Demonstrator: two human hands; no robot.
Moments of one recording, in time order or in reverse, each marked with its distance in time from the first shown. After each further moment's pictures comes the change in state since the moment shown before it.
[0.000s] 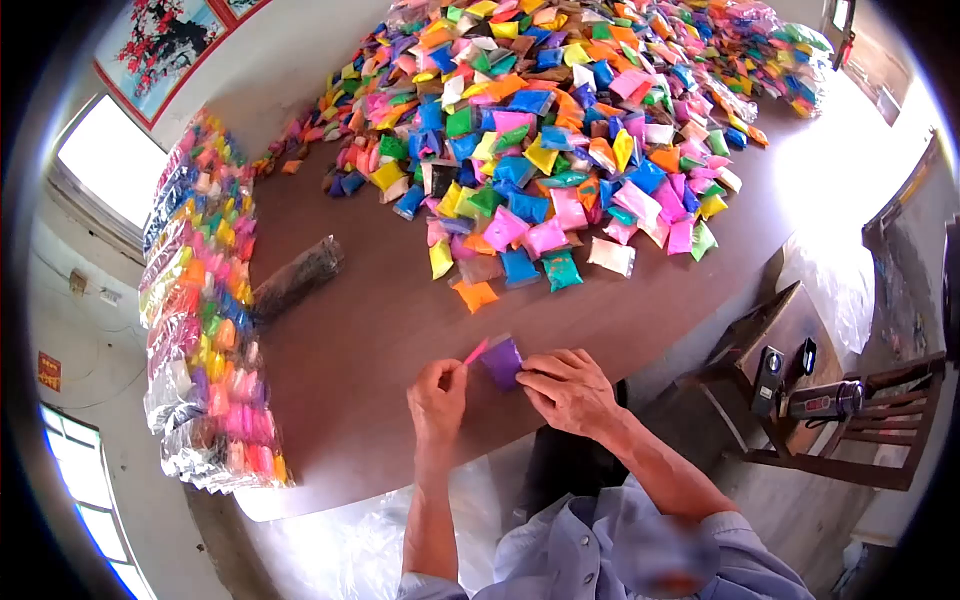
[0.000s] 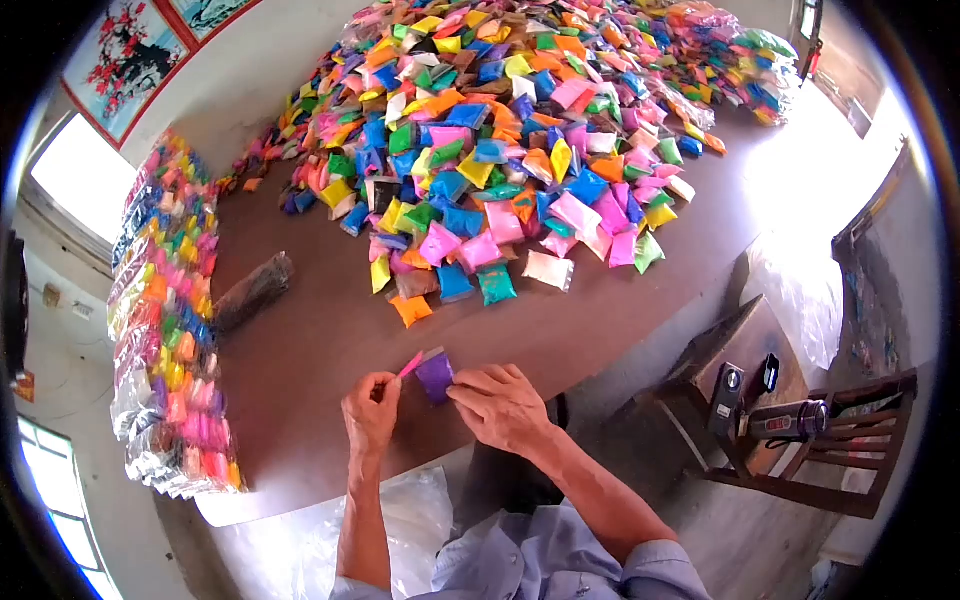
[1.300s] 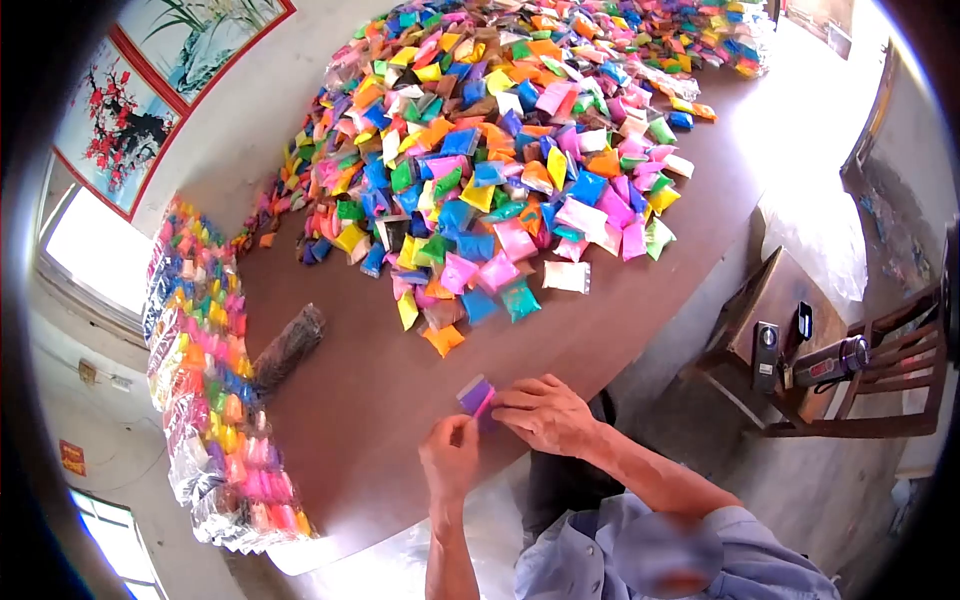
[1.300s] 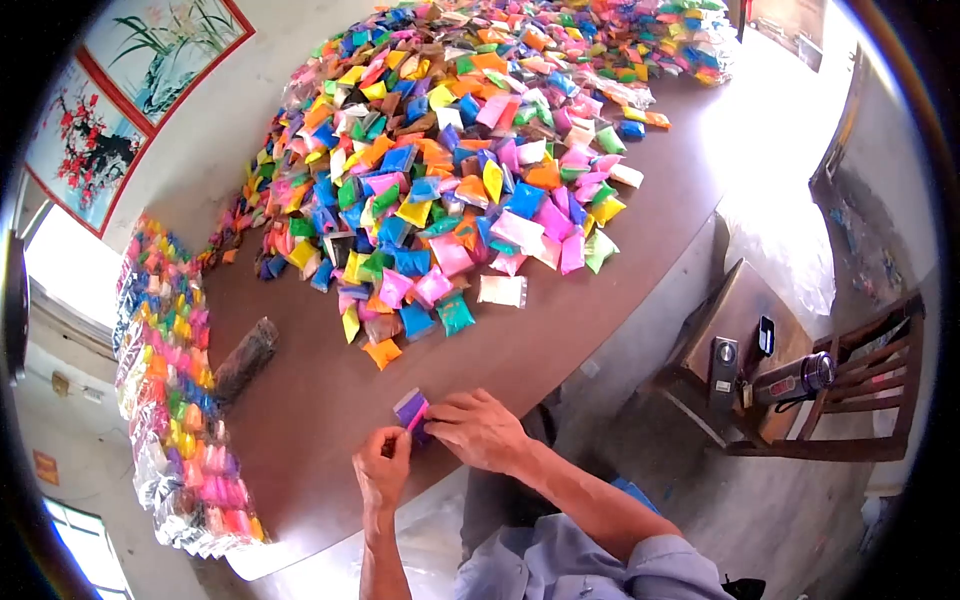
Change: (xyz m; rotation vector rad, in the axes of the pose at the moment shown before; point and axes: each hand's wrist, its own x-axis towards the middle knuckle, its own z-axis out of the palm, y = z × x) left_hand -0.028 0.037 0.006 0.043 -0.082 0.147; right_hand -0.001 0.002 -0.010 0.025 -0.040 -0.017
